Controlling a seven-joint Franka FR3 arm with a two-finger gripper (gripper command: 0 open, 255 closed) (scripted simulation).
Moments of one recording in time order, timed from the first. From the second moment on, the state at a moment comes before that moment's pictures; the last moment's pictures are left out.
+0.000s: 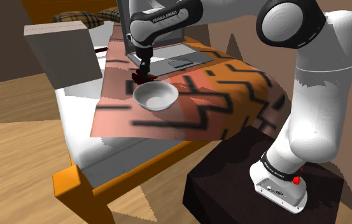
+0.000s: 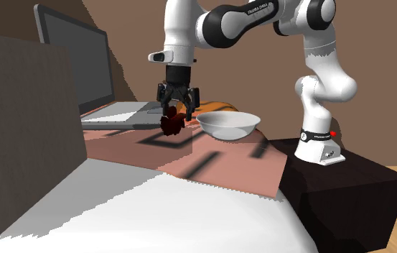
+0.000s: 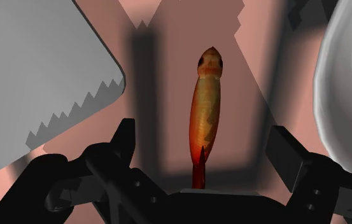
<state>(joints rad) 0.21 0.37 0.00 -1.59 -0.04 2.03 -0.57</state>
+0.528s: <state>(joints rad) 0.21 0.37 0.00 -1.59 -0.04 2.03 -0.57</state>
